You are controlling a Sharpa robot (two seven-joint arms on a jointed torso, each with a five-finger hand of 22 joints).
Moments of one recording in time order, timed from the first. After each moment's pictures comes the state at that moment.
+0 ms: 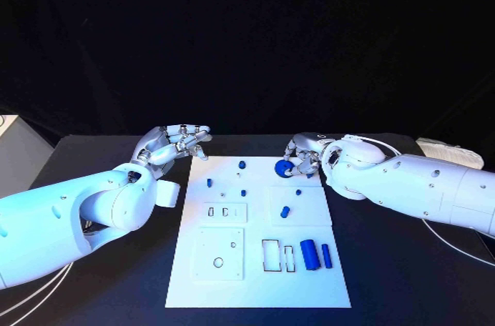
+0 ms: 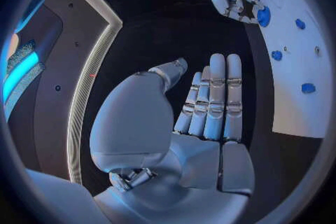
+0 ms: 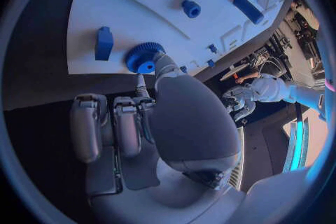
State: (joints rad) left arm 1.19 -0.95 -0.03 1.64 -0.04 -0.38 0.46; left_hand 1.34 -0.21 0.55 0.11 0.05 0.93 0.19 0.20 0.20 1.16 0.12 0.07 0.07 1.18 0.05 0.61 0.65 0.16 0.95 0.15 0.79 0.48; right arm 1.33 -0.63 -0.18 1.26 -1.42 -0.25 -0.21; right_hand 1.47 -0.13 0.03 0.29 0.30 0.92 0.16 0.12 0.37 1.46 0.08 1.55 1.31 1.46 -0.01 1.56 1.31 0.04 1.46 0.10 1.47 1.31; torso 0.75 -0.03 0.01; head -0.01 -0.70
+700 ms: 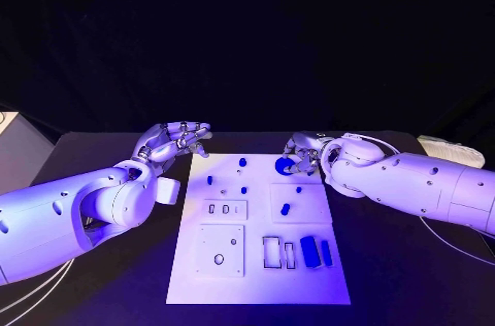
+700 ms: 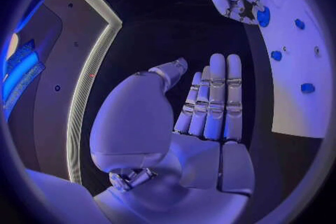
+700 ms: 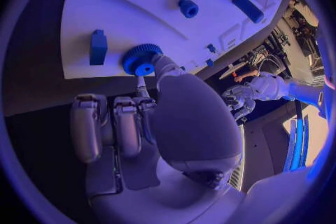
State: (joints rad) left arm 1.19 -0.95 -0.03 1.64 -0.04 -0.38 0.46; left_hand 1.34 -0.21 0.55 0.11 0.05 0.93 0.19 0.20 0.20 1.16 0.12 0.07 0.07 1.18 0.05 0.61 0.65 0.16 0.94 0.15 0.80 0.48; right arm 1.32 -0.62 -0.18 1.24 -1.40 -0.25 -0.20; right_hand 1.47 -0.14 0.15 0.28 0.32 0.95 0.15 0.12 0.36 1.46 0.07 1.55 1.31 1.46 -0.01 1.56 1.31 0.05 1.46 0.10 1.48 1.31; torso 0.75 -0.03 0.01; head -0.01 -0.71
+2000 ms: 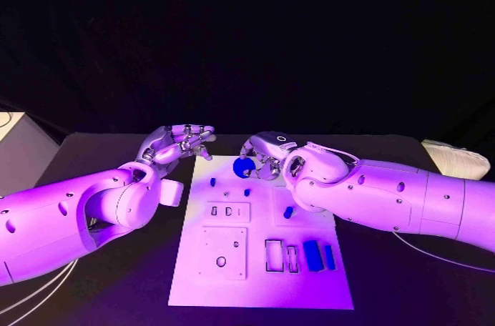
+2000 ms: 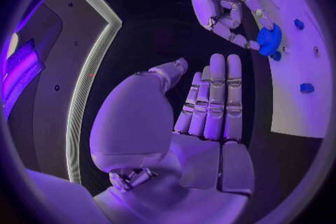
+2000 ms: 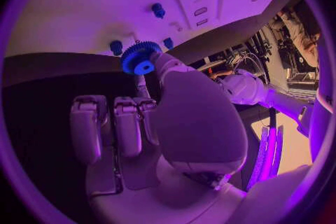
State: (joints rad) left arm 1.19 -0.95 -0.03 1.63 -0.04 -0.37 0.46; left_hand 1.34 -0.21 0.55 0.10 0.05 0.93 0.19 0.20 0.20 1.16 0.12 0.07 0.07 1.18 0.05 0.61 0.65 0.16 0.94 0.15 0.80 0.48; right arm 1.32 -0.50 -0.18 1.37 -1.53 -0.43 -0.23; right_hand 1.46 -0.19 0.31 0.27 0.29 0.99 0.15 0.16 0.35 1.47 0.05 1.56 1.31 1.46 -0.01 1.56 1.31 0.04 1.47 0.09 1.50 1.31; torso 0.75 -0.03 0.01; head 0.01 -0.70
